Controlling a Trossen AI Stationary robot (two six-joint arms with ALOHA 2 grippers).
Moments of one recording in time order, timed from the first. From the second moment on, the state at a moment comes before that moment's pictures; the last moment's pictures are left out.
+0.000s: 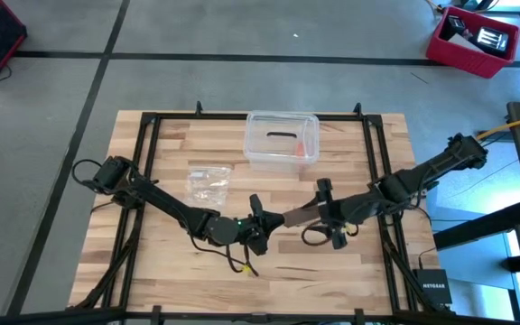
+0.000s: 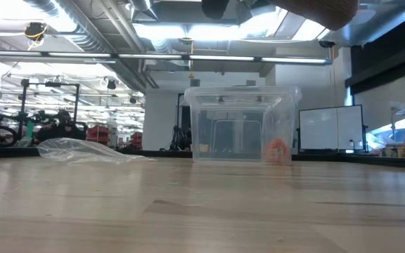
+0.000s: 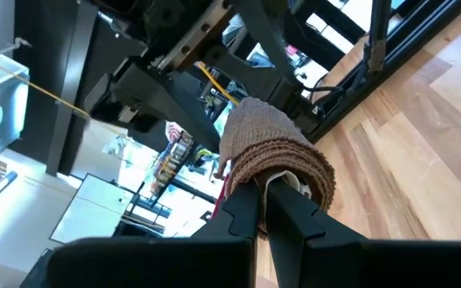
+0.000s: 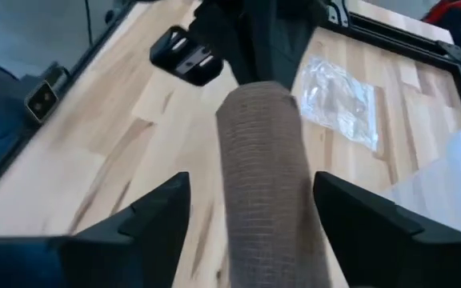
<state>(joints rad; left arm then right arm) -0.41 1.83 1.16 0.62 -0.74 0.92 0.48 1.16 1.05 -0.54 0.29 0.00</state>
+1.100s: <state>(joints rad) -0.41 1.83 1.16 0.61 -0.70 0.95 0.42 1.20 1.15 -0.54 0.43 -0.18</state>
